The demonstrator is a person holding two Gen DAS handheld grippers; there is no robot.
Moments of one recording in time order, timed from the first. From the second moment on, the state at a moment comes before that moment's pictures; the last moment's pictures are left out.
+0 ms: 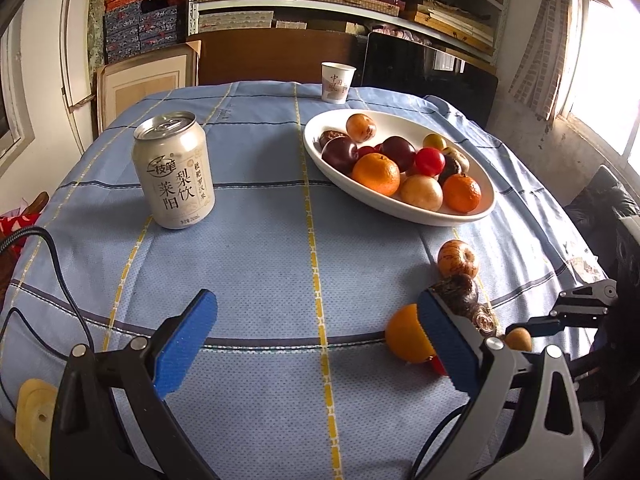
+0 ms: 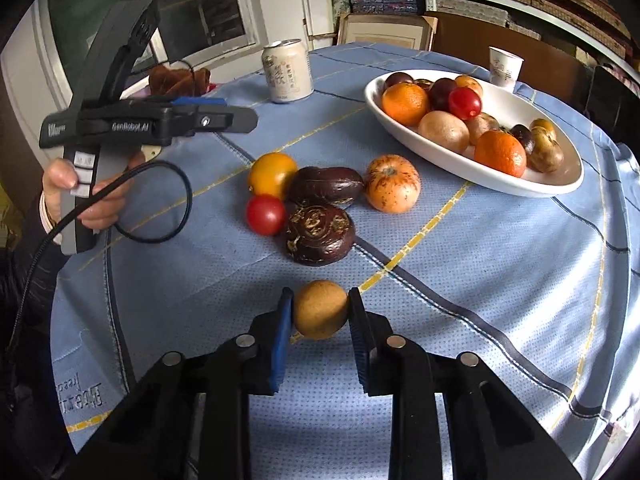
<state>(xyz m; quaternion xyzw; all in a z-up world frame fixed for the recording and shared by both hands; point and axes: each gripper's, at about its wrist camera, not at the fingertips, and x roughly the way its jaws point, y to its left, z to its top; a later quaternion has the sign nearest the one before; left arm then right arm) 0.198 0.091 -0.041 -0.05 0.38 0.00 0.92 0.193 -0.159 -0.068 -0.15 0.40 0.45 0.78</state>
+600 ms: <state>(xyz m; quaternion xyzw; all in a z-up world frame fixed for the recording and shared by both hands) 0.207 0.055 -0.054 -0.05 0.41 -0.12 0.90 0.202 -0.168 -0.060 -0.11 0.40 0.43 0.80</state>
